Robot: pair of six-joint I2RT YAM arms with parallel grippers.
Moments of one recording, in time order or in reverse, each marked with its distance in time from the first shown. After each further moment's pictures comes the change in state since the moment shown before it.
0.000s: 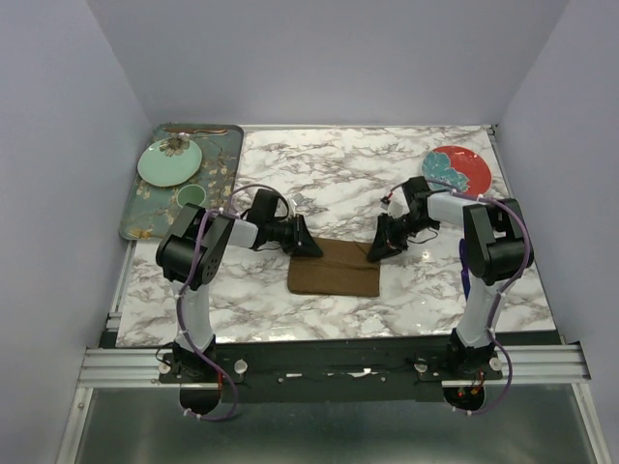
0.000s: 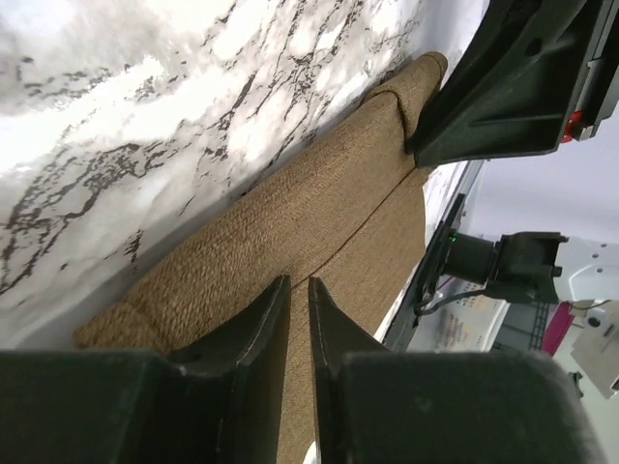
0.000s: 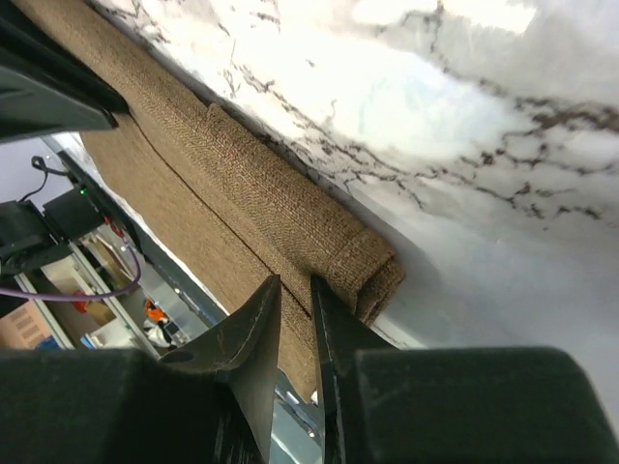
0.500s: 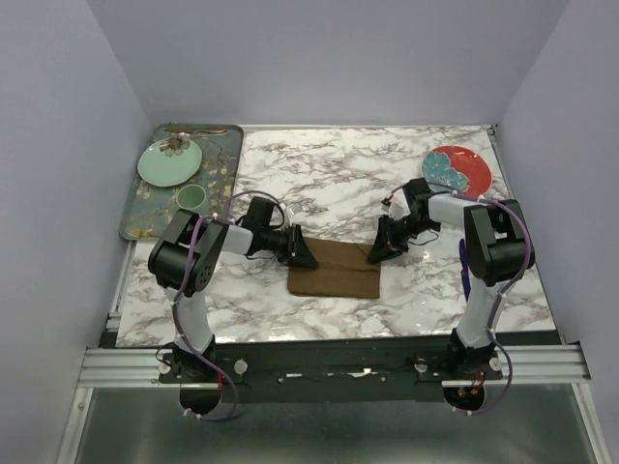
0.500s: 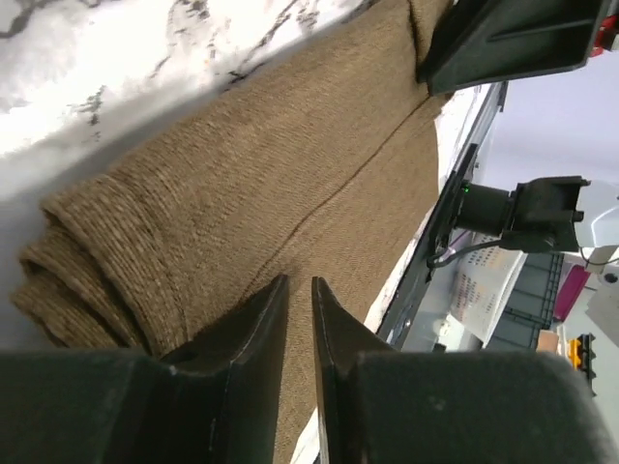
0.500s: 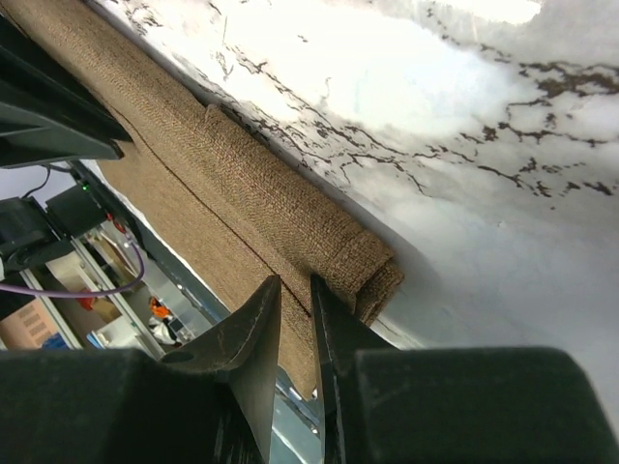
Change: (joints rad) left arm 0.010 -0.069 -0.087 -0.063 0.059 0.118; right arm 0.000 -0.011 -0.025 0.003 -0.008 0.005
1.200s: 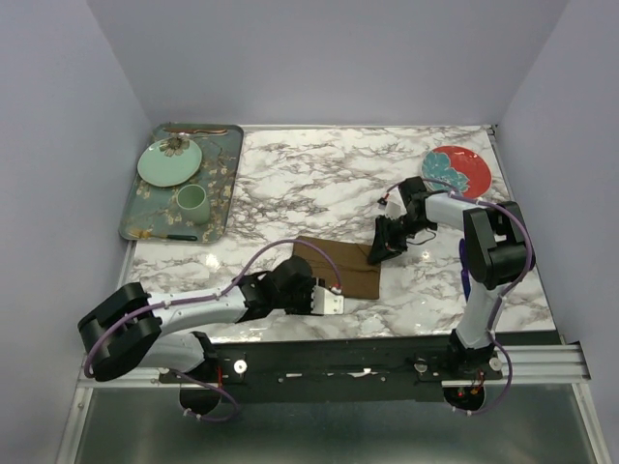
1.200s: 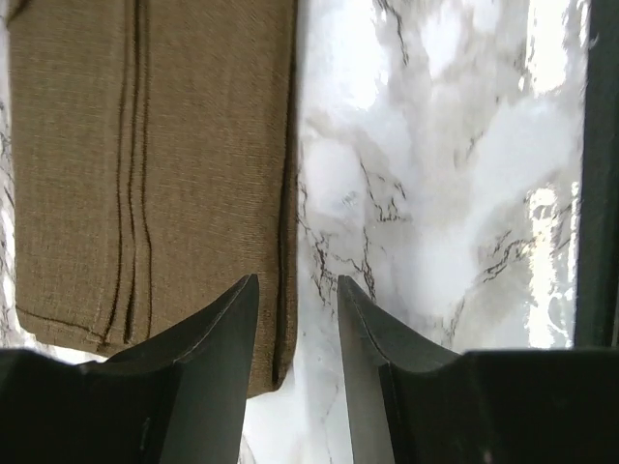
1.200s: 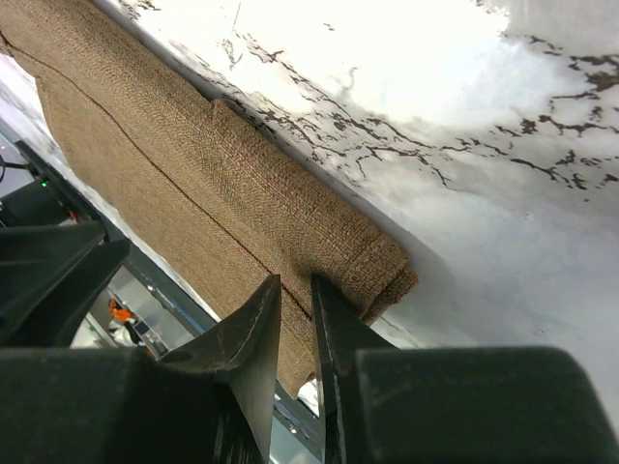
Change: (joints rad) left arm -0.616 -0.670 -0.288 -0.273 -0.742 1.221; right arm 0.040 -0.027 0.000 -0.009 0.063 -0.030
